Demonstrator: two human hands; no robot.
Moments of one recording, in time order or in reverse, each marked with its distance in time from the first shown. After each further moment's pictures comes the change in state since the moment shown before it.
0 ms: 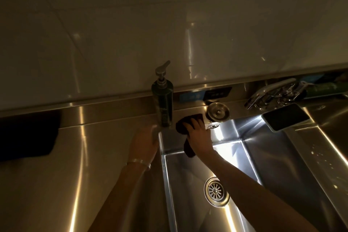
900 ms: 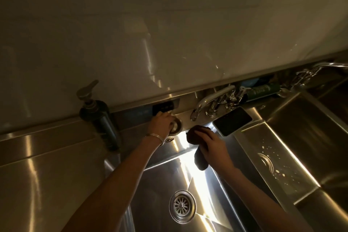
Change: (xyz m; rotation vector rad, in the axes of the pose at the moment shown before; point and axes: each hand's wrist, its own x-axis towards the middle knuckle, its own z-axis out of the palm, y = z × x) left_hand 0.128 0.153 0.120 0.200 -0.218 0.450; right_hand -0.060 0.162 -0.071 0.254 0.311 0.023
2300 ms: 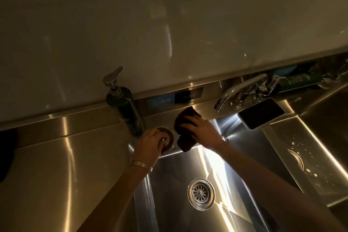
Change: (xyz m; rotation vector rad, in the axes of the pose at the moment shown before) left_hand -0.132 -0.037 -0.020 -0.197 0.125 -0.223; right_hand 0.056 -0.023 0.069 -0.177 -0.330 -0.375
